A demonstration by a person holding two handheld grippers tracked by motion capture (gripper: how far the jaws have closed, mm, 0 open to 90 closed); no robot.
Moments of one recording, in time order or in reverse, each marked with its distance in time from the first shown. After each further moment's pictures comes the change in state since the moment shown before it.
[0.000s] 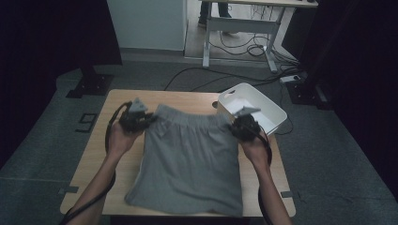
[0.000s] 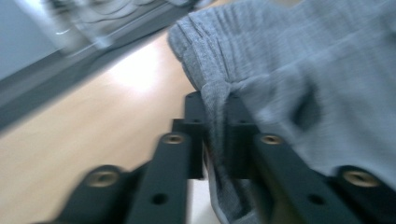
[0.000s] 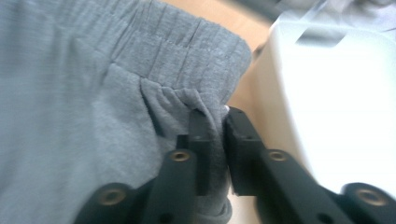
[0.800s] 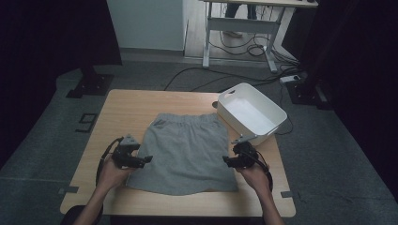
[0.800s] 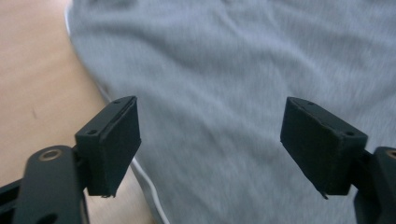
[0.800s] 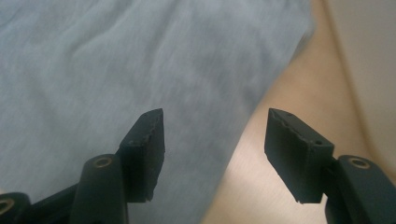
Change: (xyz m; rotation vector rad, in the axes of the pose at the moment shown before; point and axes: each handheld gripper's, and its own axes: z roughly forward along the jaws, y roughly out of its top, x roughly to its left) left arm -0.044 -0.147 0.004 0.055 -0.239 -0.122; right arm 0.035 -0.097 0.012 0.139 0.141 0.057
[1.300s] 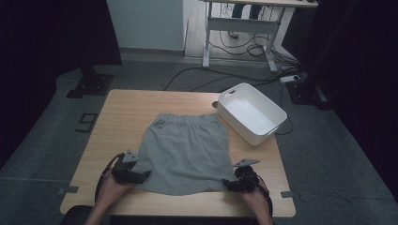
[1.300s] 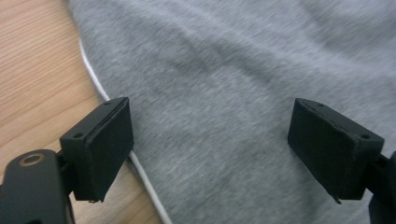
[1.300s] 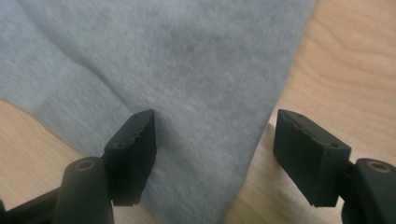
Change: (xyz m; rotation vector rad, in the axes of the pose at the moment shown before) left arm -0.017 -0.040 0.011 0.042 0.078 0.030; right arm 0.027 -0.072 0.014 0.025 0.033 0.077
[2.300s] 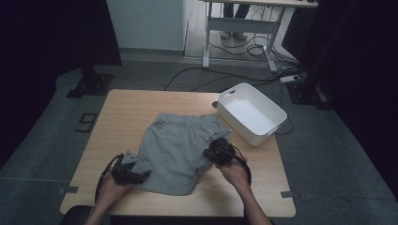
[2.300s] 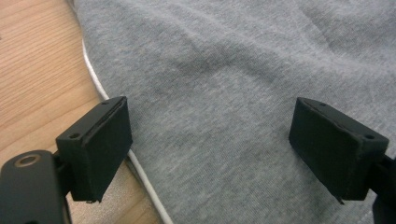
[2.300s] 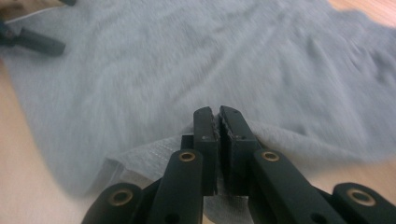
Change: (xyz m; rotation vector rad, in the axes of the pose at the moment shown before) left arm 0.001 -0.003 0.001 -0.024 -0.001 0.002; right arm 0.048 0.132 -0.002 -0.036 0.090 -0.212
